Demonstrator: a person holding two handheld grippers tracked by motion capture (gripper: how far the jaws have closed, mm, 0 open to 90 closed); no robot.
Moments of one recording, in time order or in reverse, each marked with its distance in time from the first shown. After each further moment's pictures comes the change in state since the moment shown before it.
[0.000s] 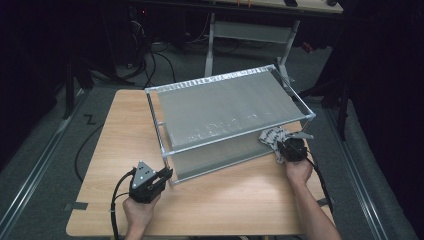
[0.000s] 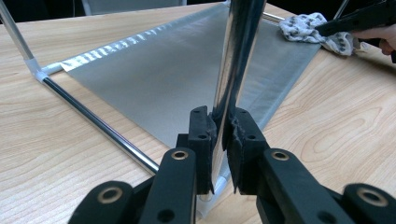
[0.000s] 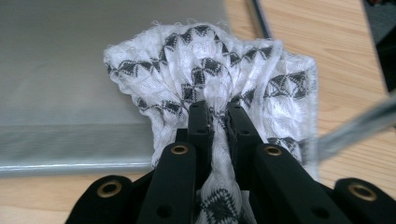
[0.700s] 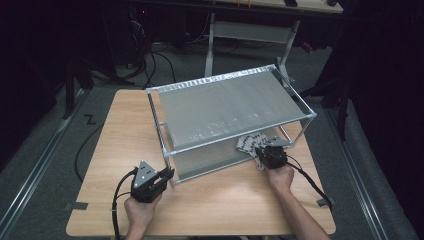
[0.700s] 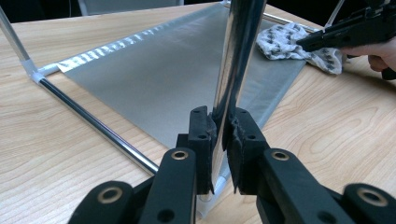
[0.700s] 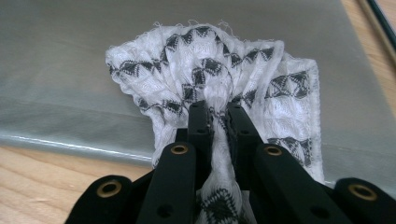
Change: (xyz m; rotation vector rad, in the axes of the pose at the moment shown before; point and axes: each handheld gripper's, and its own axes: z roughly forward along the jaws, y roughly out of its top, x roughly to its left) left arm -0.003 0.001 0.003 0.000 -0.011 0.004; right arm 0.067 -0.001 -0.004 -0.035 0.144 -0.119
